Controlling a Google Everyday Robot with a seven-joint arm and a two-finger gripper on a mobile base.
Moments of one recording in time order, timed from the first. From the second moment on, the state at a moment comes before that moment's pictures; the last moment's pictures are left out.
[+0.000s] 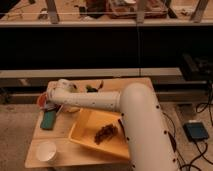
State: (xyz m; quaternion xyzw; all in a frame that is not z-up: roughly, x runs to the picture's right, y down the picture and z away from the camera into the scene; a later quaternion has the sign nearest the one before) arm -0.325 0.022 0.904 0.18 -0.20 -0.72 0.64
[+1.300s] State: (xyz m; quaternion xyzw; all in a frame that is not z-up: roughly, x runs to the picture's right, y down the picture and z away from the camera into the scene) arm -0.406 -0.023 0.924 0.22 -0.21 -0.74 0.60
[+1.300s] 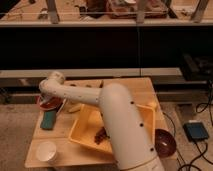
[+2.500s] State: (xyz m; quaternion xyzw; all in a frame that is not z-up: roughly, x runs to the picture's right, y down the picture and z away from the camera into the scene) arm -0.344 0.033 0.911 0.19 -0.21 -0.72 0.63
